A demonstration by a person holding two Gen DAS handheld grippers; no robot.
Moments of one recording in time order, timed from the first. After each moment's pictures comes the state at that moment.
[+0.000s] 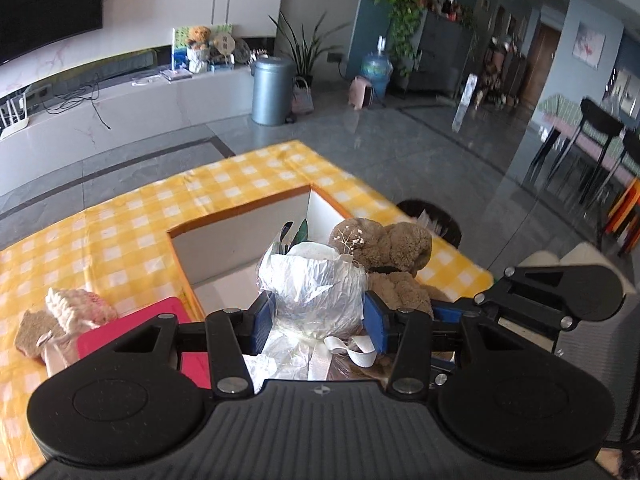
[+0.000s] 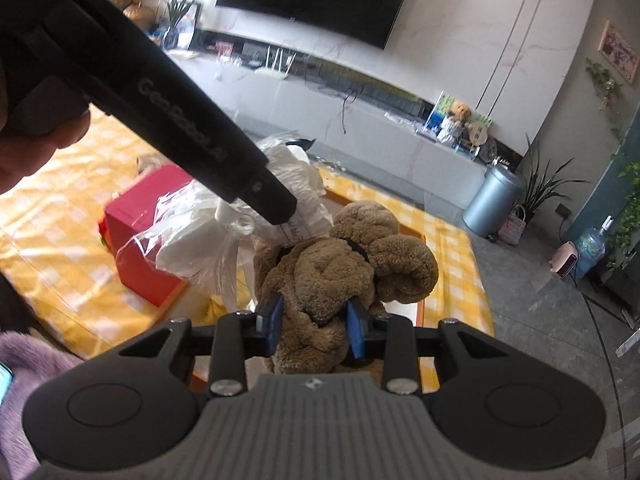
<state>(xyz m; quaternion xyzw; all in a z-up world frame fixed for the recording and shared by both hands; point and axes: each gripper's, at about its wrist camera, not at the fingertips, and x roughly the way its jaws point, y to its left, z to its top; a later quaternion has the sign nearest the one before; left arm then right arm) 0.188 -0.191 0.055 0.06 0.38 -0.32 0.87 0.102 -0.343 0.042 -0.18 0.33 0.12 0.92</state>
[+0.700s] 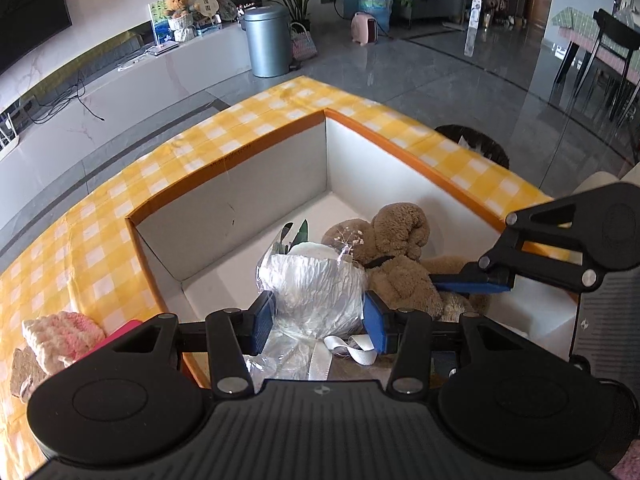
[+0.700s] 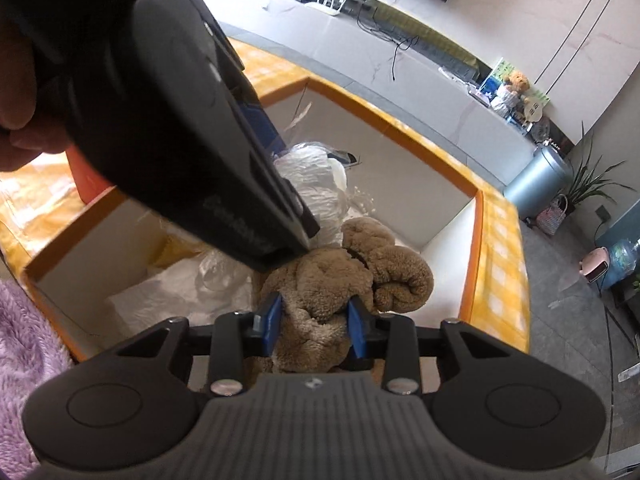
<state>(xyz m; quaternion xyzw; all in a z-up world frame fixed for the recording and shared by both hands) 0.231 -0.243 -0.022 0.17 0.42 -0.29 0.84 0.179 -0.356 -0.030 -0.24 0.40 0.17 0.87</state>
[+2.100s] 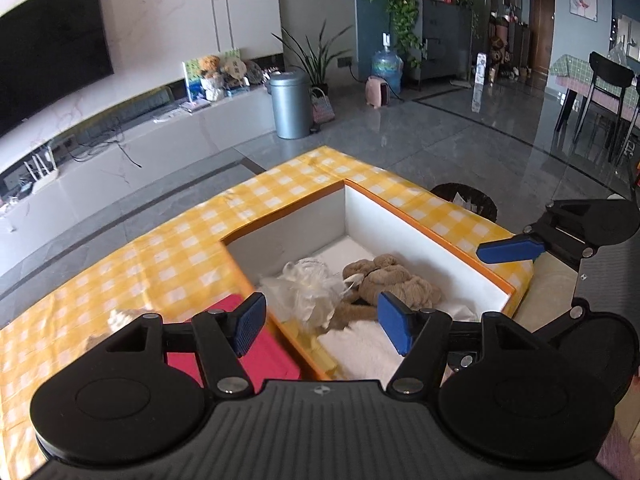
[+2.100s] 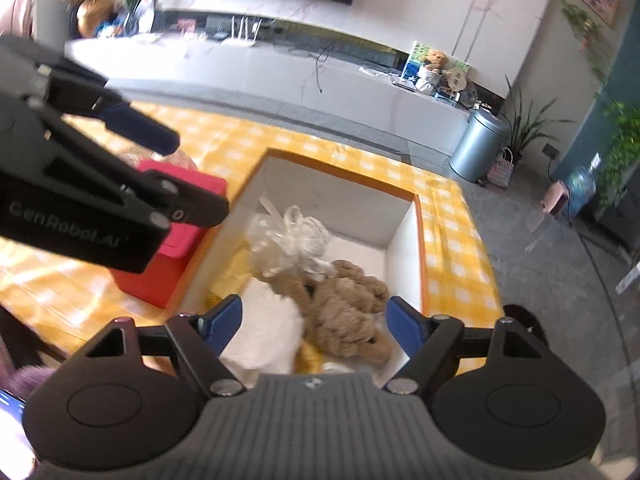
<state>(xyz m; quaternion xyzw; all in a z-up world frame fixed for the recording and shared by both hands) 0.136 -0.164 0.075 0.14 0.33 -0.28 0.89 0.115 -0.326 0.050 -0.12 0.38 0.06 0.91</state>
